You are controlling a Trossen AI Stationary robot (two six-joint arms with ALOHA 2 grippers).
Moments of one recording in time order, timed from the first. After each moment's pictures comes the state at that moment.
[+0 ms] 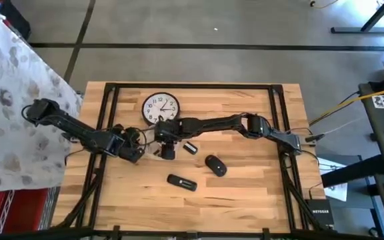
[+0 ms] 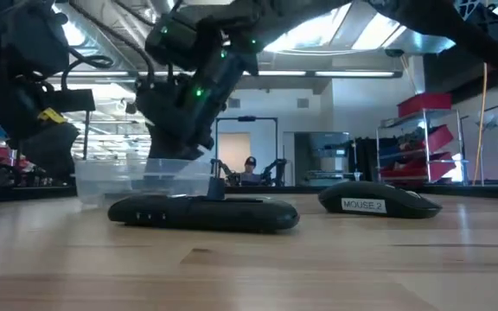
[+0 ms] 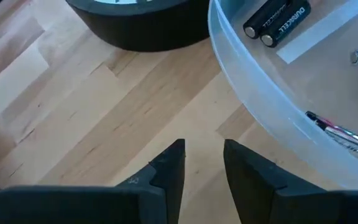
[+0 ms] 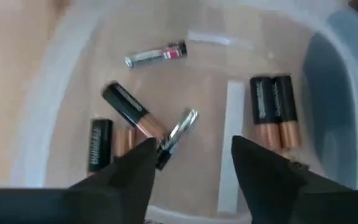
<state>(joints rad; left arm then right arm) -0.34 1.13 0.41 -0.67 -0.70 -1.01 -0.03 2.46 2.05 -0.59 -0.01 0.03</state>
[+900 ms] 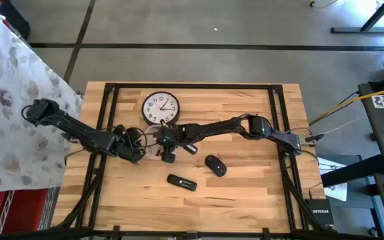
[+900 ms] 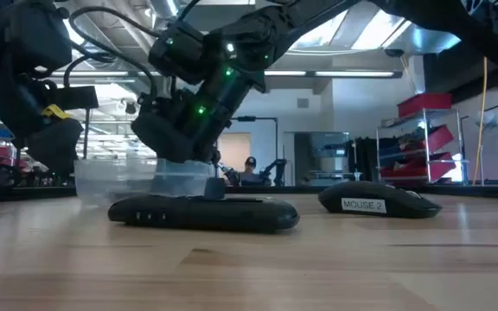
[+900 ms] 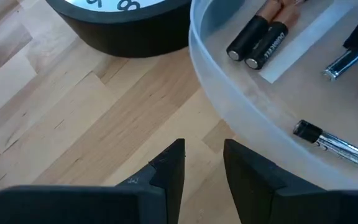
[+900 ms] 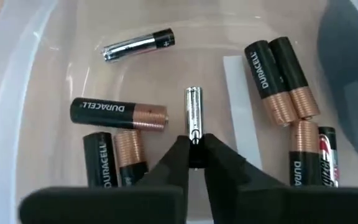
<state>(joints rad) -0.34 1.13 0.41 -0.63 -0.71 -1.00 -0.01 2.45 1.92 -0.44 0.08 0.09</state>
